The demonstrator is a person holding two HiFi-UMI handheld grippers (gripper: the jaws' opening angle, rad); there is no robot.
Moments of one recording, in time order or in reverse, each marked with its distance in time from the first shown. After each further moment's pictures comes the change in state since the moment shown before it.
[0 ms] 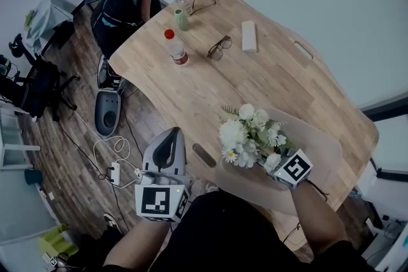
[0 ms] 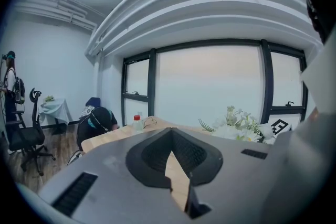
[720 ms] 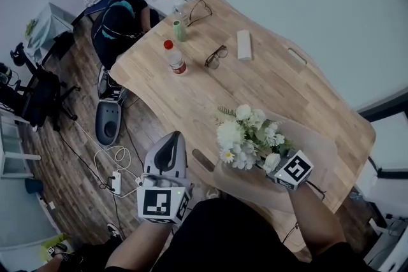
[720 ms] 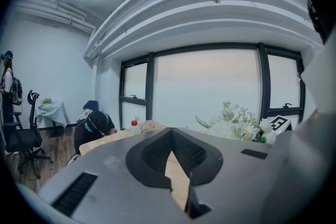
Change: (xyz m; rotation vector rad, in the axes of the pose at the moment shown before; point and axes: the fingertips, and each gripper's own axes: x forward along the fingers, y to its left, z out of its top) left arm -0.007 -0.007 0.014 0.008 -0.035 -0.019; right arm -0.009 0.003 0.027 0.018 -0.034 -0.024
